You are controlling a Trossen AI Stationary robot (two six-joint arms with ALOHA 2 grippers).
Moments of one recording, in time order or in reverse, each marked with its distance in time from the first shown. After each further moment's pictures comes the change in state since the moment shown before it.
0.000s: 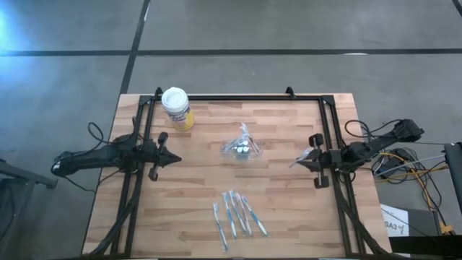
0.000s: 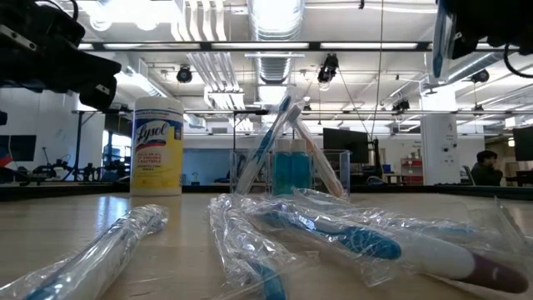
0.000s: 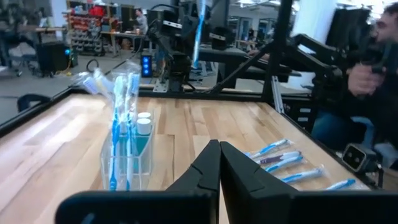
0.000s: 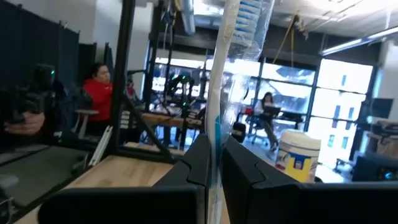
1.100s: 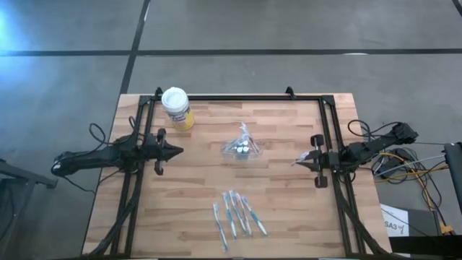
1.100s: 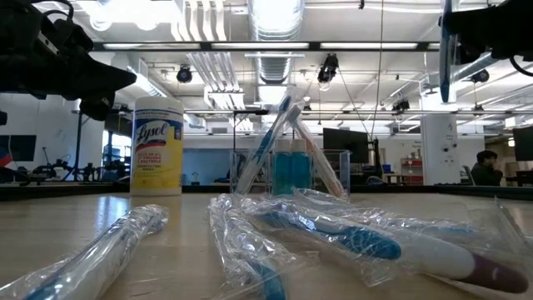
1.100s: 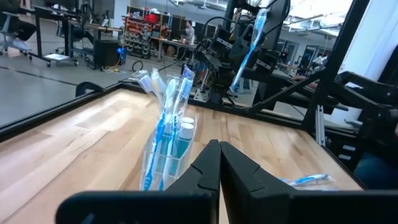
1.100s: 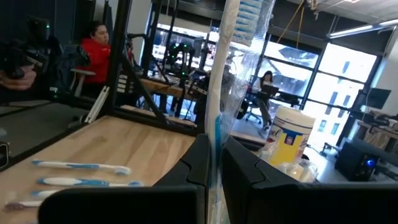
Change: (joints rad) left arm 0.001 0.002 -0.045 0.079 -0.200 -0.131; right arm -0.001 -0.156 0.034 -0.342 0.014 -0.046
